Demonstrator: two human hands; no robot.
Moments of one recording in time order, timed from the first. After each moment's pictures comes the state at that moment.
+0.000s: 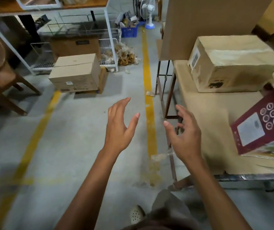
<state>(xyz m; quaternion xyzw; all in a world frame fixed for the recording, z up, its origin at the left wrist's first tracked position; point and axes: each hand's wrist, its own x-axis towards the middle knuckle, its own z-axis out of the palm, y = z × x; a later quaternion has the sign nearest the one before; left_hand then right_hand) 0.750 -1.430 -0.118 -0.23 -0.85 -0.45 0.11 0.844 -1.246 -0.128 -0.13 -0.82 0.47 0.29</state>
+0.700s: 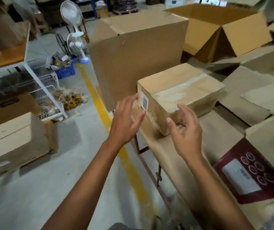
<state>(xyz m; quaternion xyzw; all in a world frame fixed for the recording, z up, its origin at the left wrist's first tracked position) 0.508 -1.168 -0.081 -0.52 -0.76 -0.40 0.06 0.687 -1.061 -0.104 -0.32 -0.76 0.37 0.42</state>
